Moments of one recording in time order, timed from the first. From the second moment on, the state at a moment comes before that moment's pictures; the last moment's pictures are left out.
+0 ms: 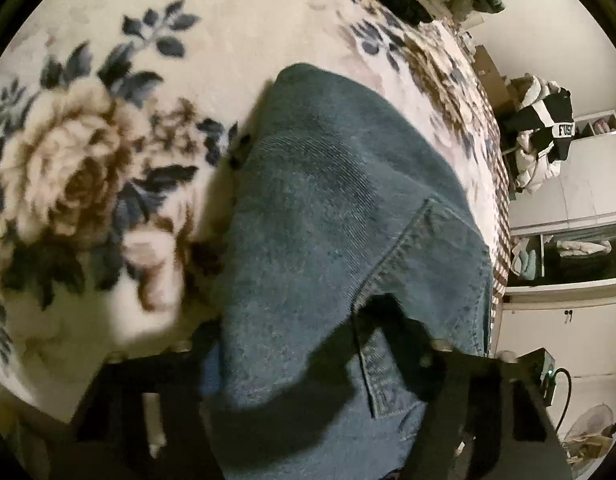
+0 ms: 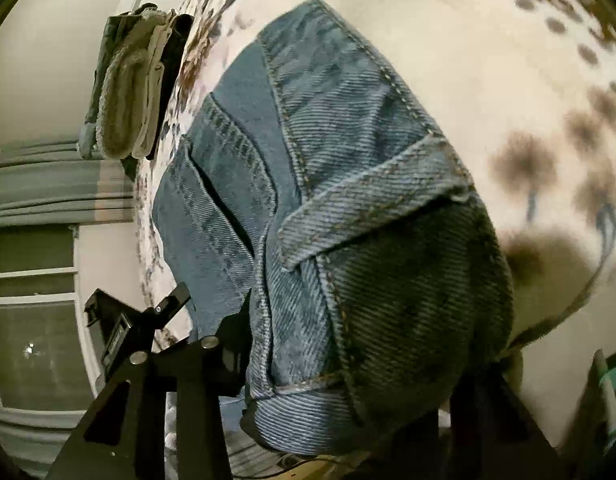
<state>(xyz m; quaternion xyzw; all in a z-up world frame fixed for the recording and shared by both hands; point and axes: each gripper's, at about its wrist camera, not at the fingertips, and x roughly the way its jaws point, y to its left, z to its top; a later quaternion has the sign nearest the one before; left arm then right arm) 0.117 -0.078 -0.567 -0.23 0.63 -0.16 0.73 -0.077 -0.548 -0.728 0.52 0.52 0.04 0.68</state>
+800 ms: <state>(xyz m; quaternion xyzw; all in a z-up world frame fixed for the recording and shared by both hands) 0.134 -0.083 -0.424 -0.19 0.57 -0.15 0.79 -0.051 -0.540 -0.570 0.46 0.48 0.08 0.74</state>
